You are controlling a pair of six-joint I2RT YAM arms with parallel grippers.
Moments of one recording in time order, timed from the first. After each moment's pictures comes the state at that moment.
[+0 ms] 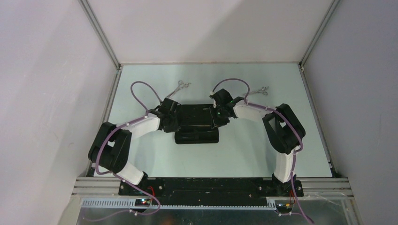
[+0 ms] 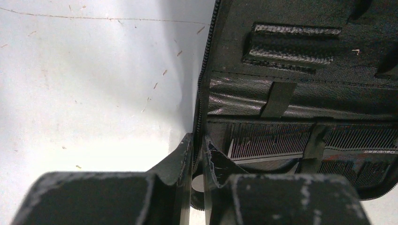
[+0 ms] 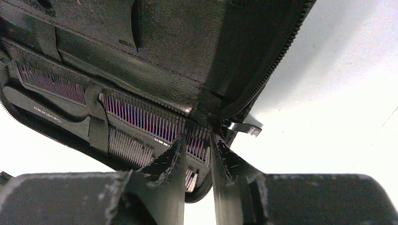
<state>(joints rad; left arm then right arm) -0.44 1.55 0.82 -0.37 -0.10 -0.60 0.64 1.91 1.26 -0.44 -0.15 0.38</state>
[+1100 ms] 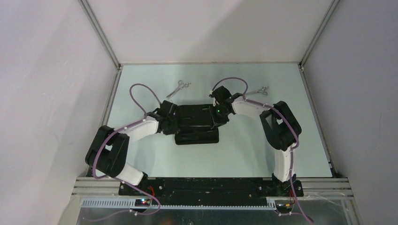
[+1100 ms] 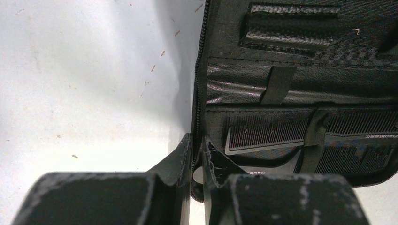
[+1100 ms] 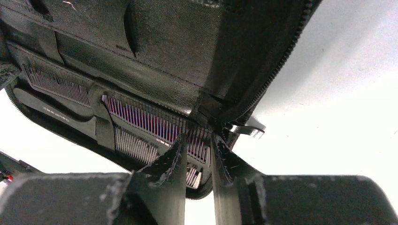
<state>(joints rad) -0.44 1.50 0.77 -0.37 -0.07 -0.60 0.63 1.96 1.33 -0.51 -0.23 0.39</state>
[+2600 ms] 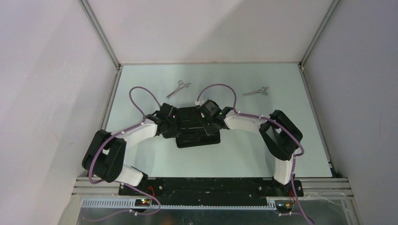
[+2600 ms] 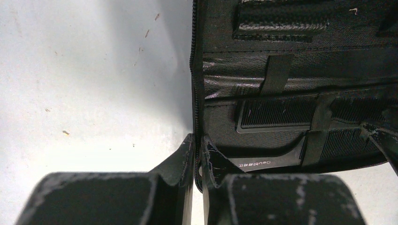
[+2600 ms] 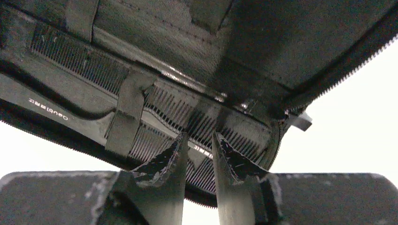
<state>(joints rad) -0.46 1.44 0.73 -0.41 -0.05 -0.62 0.85 1.87 1.22 -0.40 0.06 0.29</state>
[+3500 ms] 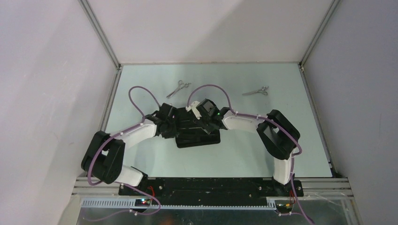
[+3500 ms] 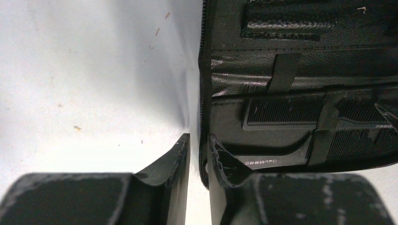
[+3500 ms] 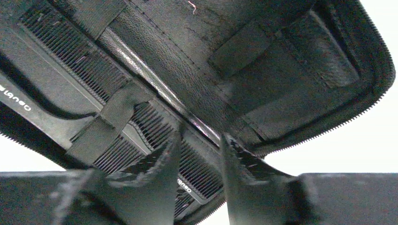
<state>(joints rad) -0.46 1.44 0.73 -0.42 -0.07 -0.61 0.86 1.91 1.25 -0.30 0.09 -0.15</state>
